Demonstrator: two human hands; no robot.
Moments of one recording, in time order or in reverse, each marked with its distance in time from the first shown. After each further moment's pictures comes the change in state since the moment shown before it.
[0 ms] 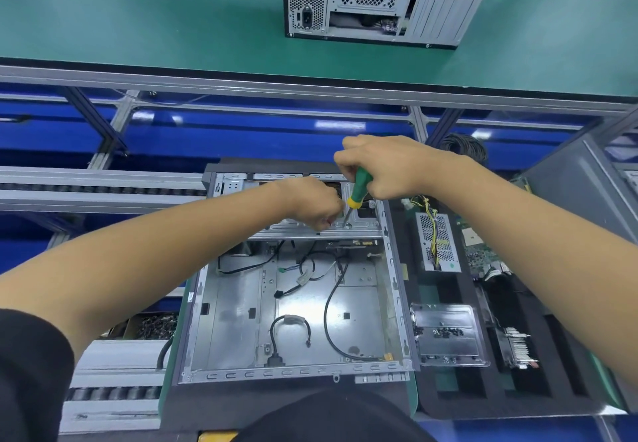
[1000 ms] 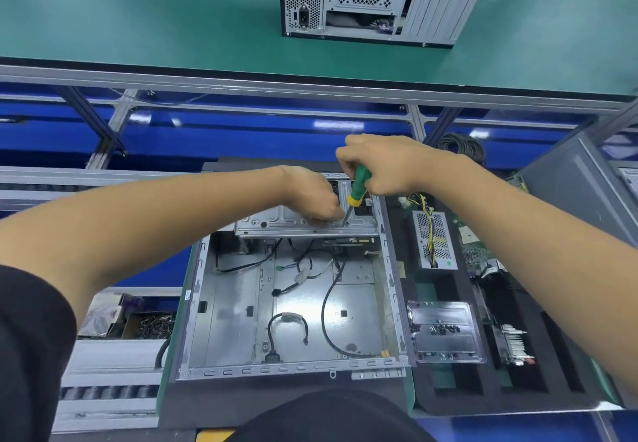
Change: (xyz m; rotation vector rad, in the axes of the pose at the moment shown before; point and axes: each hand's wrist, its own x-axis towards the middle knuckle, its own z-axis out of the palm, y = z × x) left_hand -0.004 -0.001 -0.027 0.334 -0.134 0.296; right_hand -0.003 0.005 0.004 0.053 0.015 0.063
